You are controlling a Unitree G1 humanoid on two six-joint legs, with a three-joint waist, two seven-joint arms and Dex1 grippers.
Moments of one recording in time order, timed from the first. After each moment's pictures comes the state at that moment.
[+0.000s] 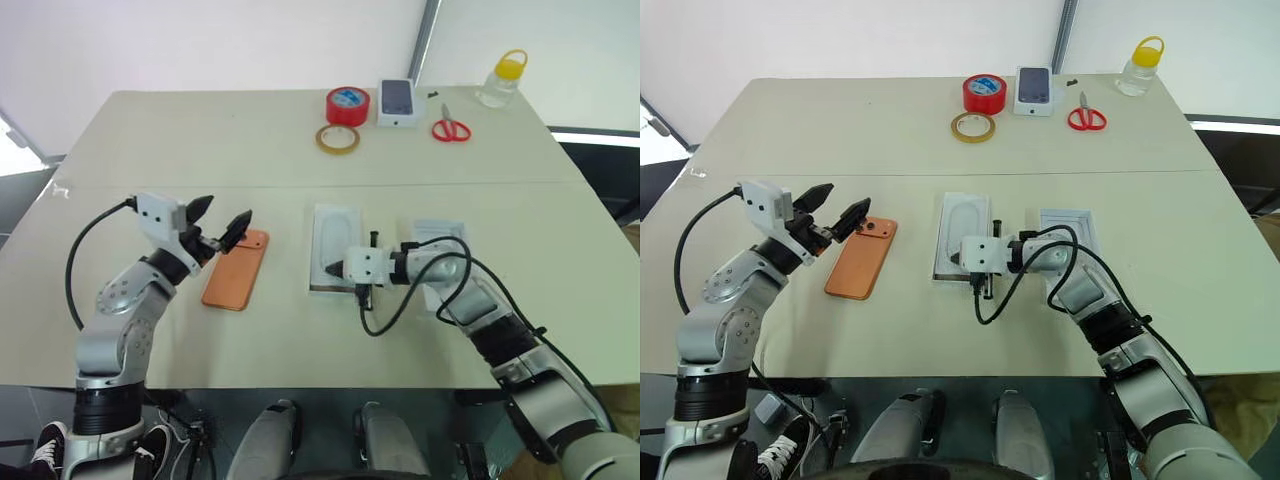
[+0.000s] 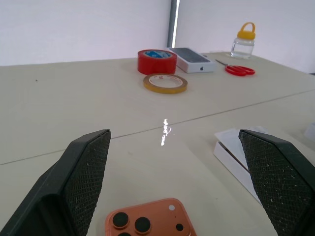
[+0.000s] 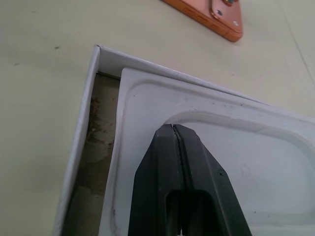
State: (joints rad) left arm -0.22 0.41 0.22 -0.23 -0.49 0.38 -0.49; right arm -0.60 -0.50 0.41 0.25 -0.13 -0.15 1.01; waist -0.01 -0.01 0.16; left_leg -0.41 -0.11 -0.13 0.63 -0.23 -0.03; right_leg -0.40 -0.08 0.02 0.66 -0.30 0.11
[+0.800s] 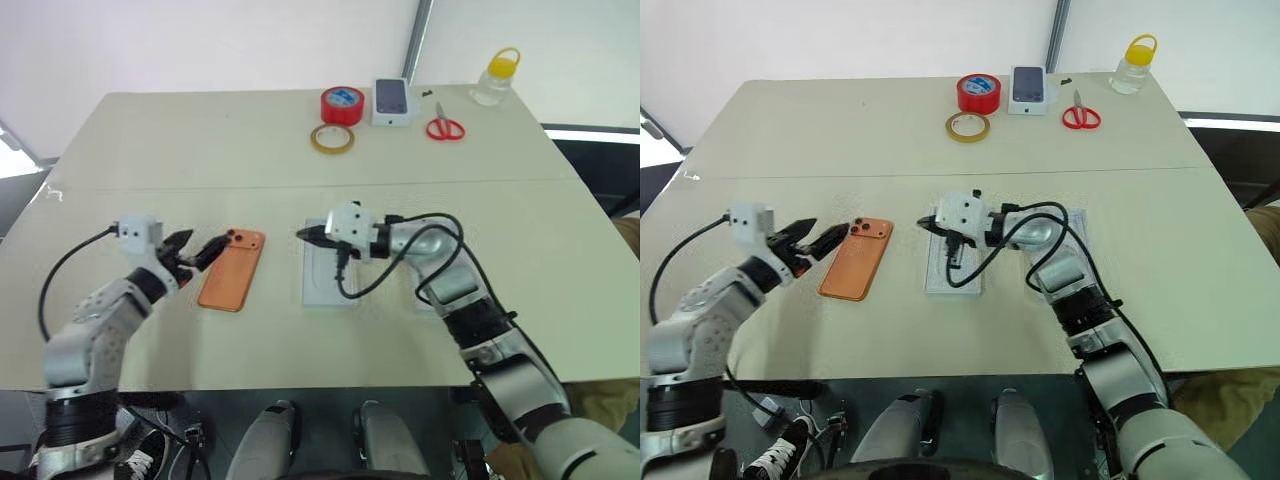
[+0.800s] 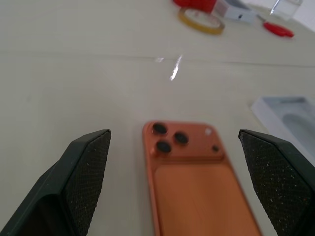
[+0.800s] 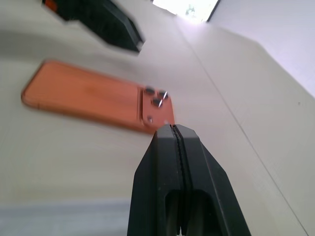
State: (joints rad) left arm -0.17 0.54 0.37 -0.11 -0.65 0.72 -0.50; right arm -0.69 -0.25 0.32 0.22 -0.01 0.01 0.88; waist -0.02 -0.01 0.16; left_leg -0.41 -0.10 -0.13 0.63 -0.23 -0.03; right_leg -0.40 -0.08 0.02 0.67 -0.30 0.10
